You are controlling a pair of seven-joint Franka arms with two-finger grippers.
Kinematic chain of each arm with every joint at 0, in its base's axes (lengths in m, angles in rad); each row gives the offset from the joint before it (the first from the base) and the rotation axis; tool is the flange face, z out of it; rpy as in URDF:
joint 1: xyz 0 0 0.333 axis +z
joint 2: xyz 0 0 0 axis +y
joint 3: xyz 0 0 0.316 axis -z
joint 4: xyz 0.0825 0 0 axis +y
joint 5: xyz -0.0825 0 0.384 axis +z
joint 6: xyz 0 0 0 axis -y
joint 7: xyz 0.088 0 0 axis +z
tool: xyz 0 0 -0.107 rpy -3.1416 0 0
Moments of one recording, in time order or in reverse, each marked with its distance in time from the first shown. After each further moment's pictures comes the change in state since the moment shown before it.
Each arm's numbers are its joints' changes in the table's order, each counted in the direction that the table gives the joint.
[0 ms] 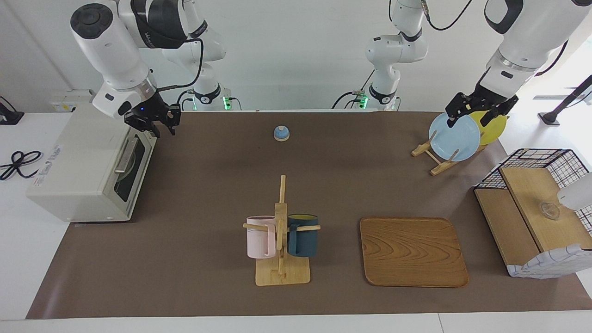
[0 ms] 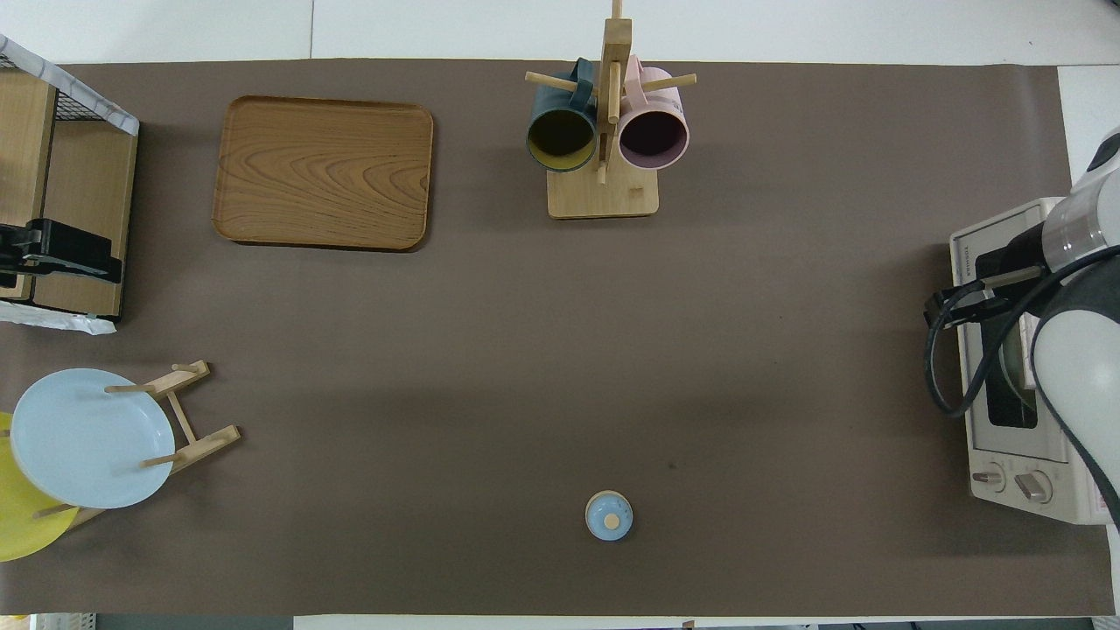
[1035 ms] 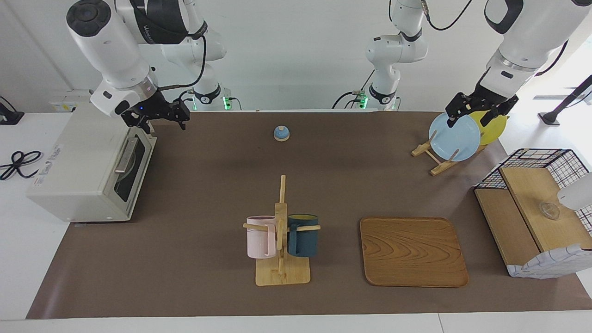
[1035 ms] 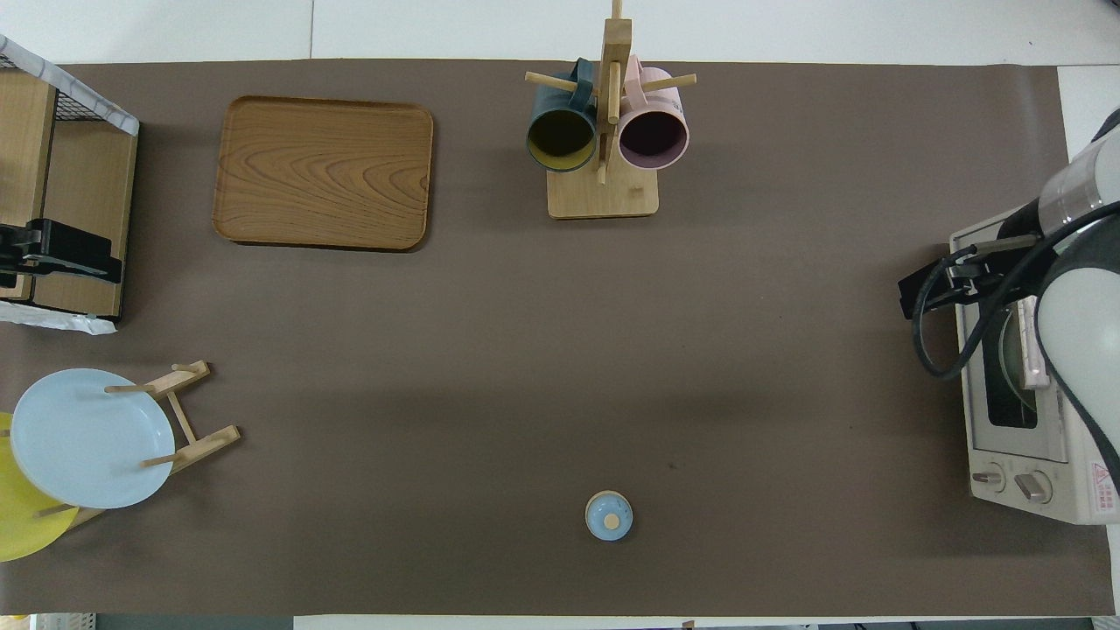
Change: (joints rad) left arm 0.000 0.000 0.000 0.000 0.000 0.000 0.000; right arm 0.049 0.074 0.030 -0.138 0.002 -0.100 -0.119
